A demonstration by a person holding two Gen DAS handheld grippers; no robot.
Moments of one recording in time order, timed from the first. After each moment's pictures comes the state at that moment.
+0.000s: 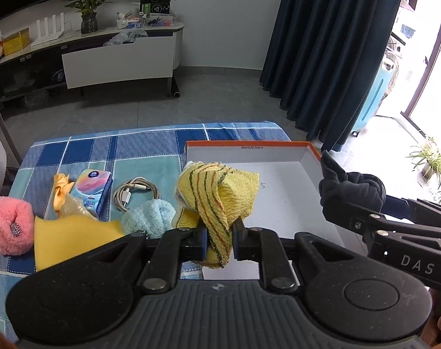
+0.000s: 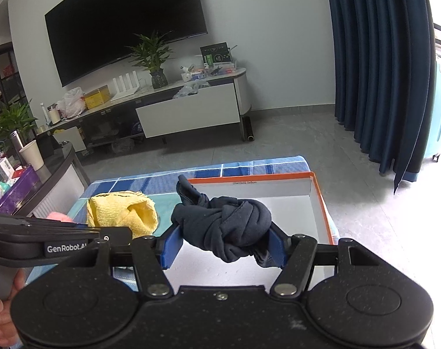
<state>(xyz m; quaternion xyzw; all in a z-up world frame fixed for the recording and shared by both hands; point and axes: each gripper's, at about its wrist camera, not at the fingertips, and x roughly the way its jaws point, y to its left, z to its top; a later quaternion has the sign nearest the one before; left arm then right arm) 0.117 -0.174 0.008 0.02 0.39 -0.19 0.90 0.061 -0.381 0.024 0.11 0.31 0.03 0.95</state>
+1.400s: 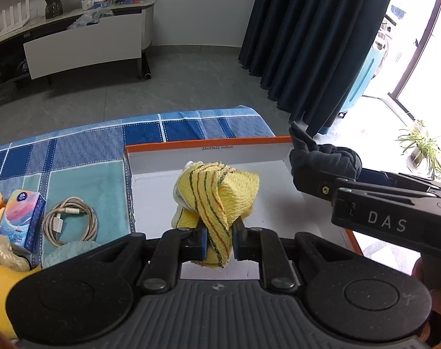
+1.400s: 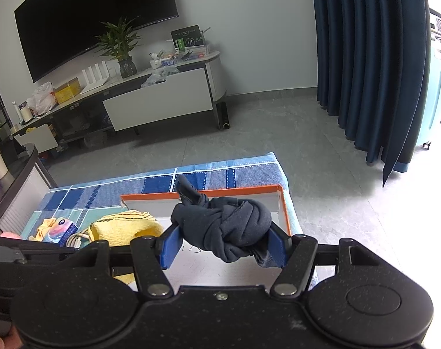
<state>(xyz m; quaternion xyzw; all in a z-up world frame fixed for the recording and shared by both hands) 0.177 -0.235 -0.023 0.03 0.43 -0.23 0.87 0.146 -0.425 -0.006 0.12 0.35 0.00 0.93</state>
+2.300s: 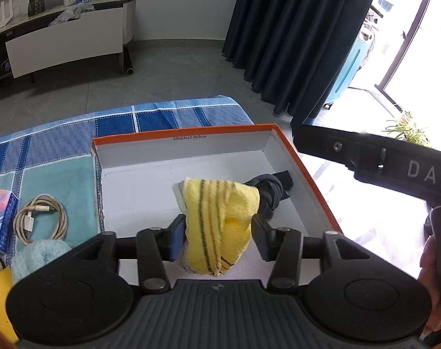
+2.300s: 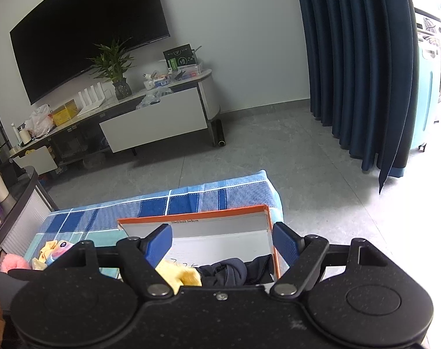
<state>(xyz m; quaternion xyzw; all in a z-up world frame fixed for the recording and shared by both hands) 0.171 -0.246 -0.033 0.03 0.44 -0.26 0.86 0.134 -0.440 0.009 0.14 0.31 -0.02 0.94</state>
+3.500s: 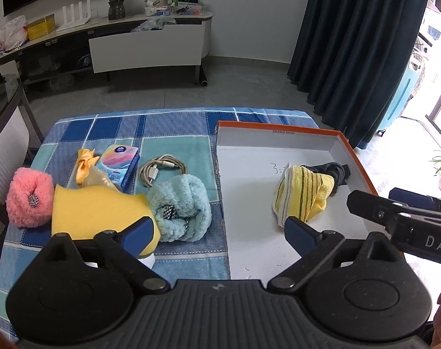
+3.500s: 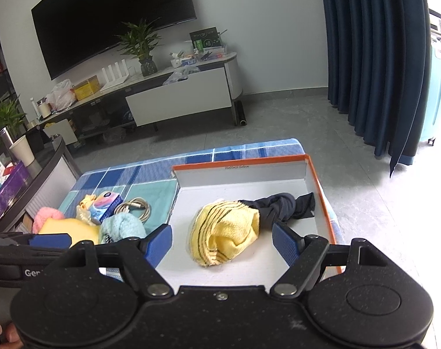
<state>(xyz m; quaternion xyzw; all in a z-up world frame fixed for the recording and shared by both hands) 0.106 -0.154 -0.005 0.02 0.41 -0.13 0.90 0.069 -0.370 0.014 0.12 0.34 0.02 0.93</state>
